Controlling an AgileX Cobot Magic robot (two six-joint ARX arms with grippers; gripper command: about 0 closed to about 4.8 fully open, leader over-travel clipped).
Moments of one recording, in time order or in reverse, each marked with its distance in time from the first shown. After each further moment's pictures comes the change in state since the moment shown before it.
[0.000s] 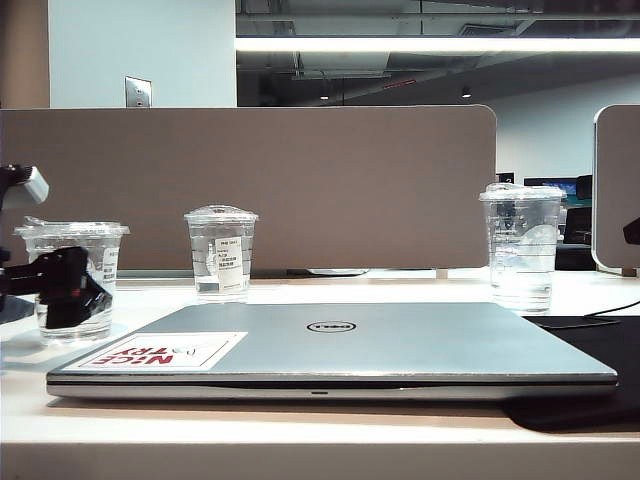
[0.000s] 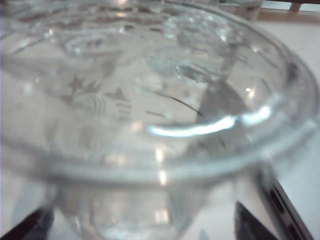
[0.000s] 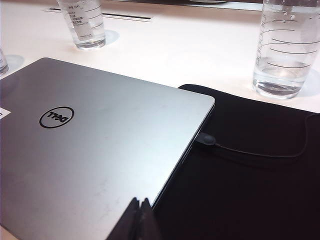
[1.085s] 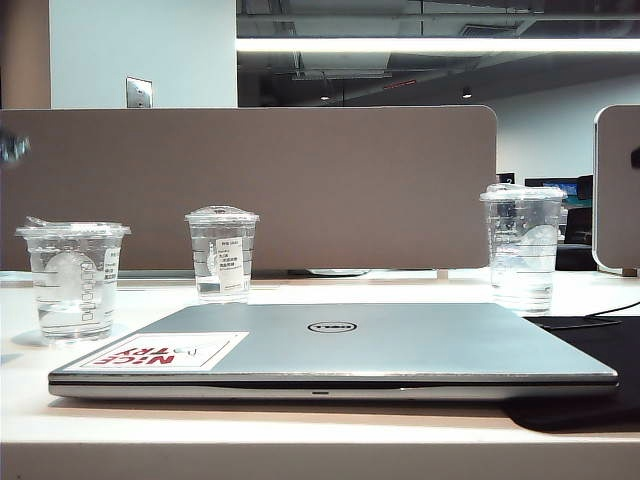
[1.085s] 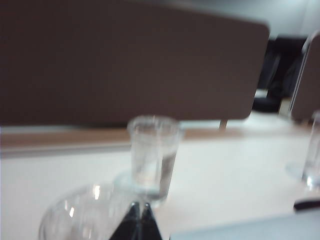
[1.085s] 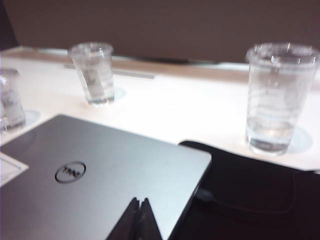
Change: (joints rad) left arm -0.001 -0.665 -0.240 -0.012 0.090 -0.048; right arm -0.002 -0.195 0.000 -0.001 0.000 0.000
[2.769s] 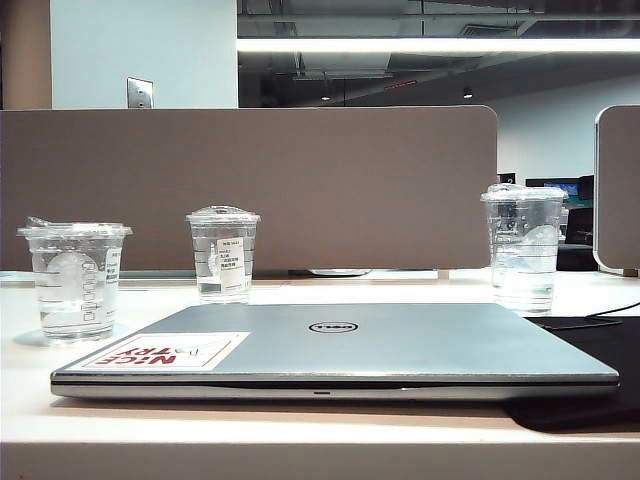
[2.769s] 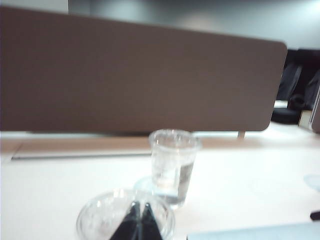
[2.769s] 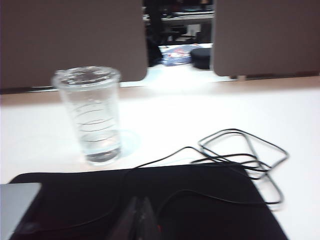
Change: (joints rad) left arm 0.000 -0.457 0.000 -0.462 -0.085 0.019; right arm -0.541 -0.051 0.000 0.001 -0.010 0.000
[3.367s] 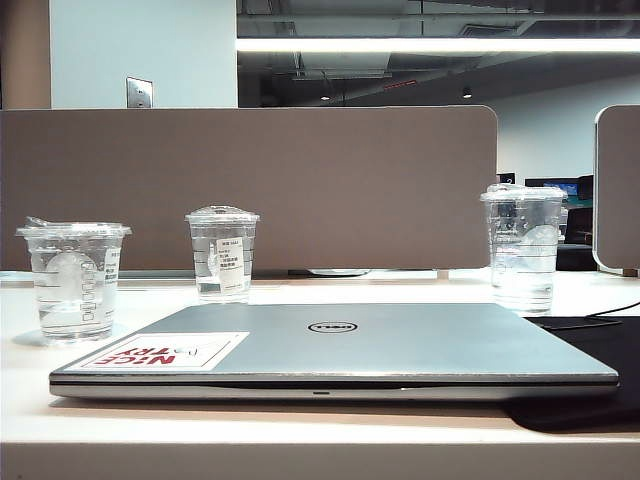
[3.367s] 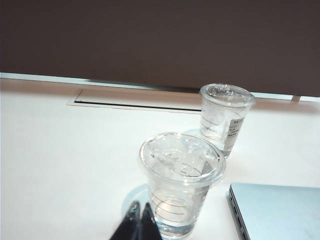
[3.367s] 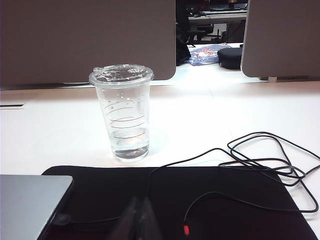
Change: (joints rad) left arm 0.000 -0.560 0.043 -0.790 -0.183 0.008; right arm 0.096 0.000 0.000 0.000 0.000 0.000
